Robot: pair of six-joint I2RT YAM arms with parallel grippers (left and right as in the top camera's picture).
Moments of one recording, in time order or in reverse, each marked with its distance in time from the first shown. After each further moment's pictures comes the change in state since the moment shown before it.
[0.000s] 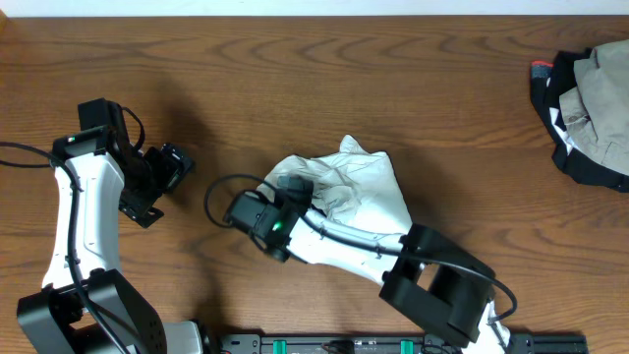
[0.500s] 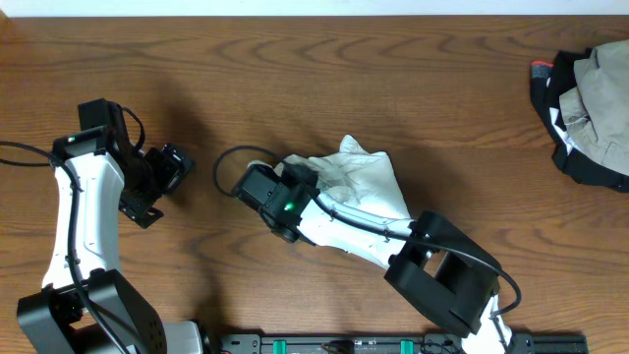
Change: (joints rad) left arm 0.000 0.000 0.000 -0.005 0.000 0.023; right arm -0.076 0.001 0.000 0.153 0.106 -0.002
